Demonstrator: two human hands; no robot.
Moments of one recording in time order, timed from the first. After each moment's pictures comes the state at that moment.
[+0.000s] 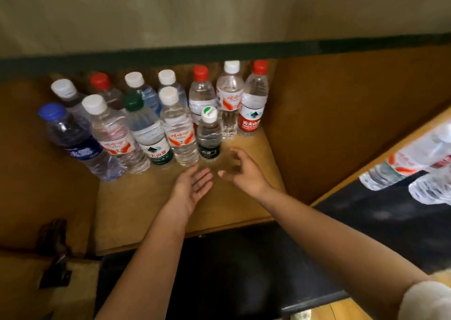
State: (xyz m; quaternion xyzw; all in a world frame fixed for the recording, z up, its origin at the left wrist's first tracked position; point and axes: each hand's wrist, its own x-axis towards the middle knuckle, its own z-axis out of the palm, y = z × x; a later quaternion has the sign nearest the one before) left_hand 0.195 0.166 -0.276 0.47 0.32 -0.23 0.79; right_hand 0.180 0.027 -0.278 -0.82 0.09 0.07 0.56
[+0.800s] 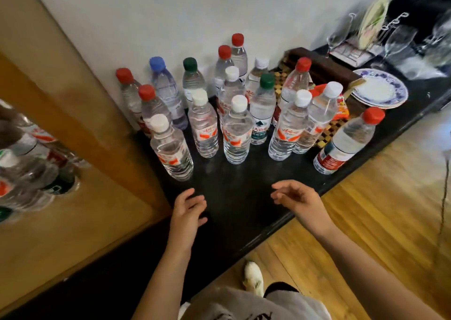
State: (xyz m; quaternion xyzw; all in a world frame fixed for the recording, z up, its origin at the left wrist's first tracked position) left_hand 0.039 -0.101 -0.271 0.71 0.11 -0.28 0.64; right_hand -0.073 -0.304 -0.262 -0.77 0.28 -0.05 0.58
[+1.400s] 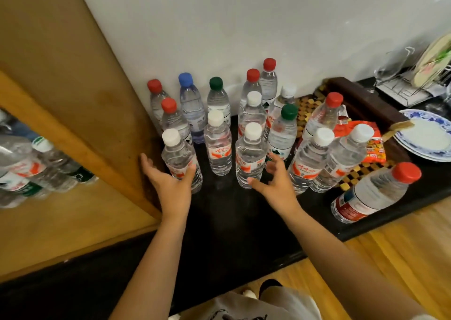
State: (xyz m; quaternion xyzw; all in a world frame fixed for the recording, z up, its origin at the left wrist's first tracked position) left_hand 0.107 -0.145 -0.251 0.78 0.13 0.07 0.60; right_hand 0.044 -0.334 -0.271 -0.76 0.20 -0.07 0.61
